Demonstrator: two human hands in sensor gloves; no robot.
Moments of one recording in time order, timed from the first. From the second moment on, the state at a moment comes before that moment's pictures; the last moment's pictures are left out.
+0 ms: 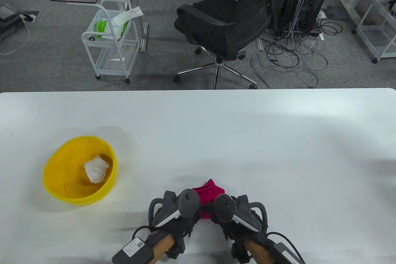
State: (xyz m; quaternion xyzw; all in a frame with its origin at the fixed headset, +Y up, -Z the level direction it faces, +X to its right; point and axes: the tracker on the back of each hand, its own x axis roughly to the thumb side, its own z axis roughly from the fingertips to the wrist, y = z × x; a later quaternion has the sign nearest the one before) left_hand -0.086 -0.761 -0.258 -0.13 -0.14 0.14 0.97; right_hand 0.084 -0.762 -0.245 0.12 0.13 0.98 0.08
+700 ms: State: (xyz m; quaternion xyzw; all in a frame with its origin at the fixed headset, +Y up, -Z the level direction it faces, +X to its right) left_hand -0.099 -0.757 -0.257 -0.13 -0.12 0.17 0.97; right_hand 0.082 -0.763 -0.240 0.15 0.13 0.98 0.06
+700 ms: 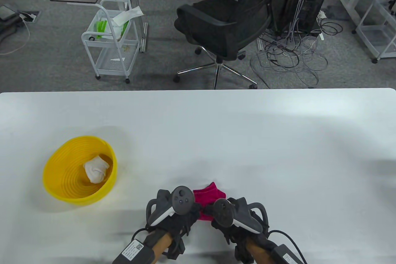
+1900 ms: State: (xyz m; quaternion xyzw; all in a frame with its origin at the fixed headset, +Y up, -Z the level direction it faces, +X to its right) left_hand -0.093 -0.763 -0.258 -0.16 -0.11 0.16 0.97; right_hand 0.079 -0.748 -0.238 0.17 0.09 0.98 0.07
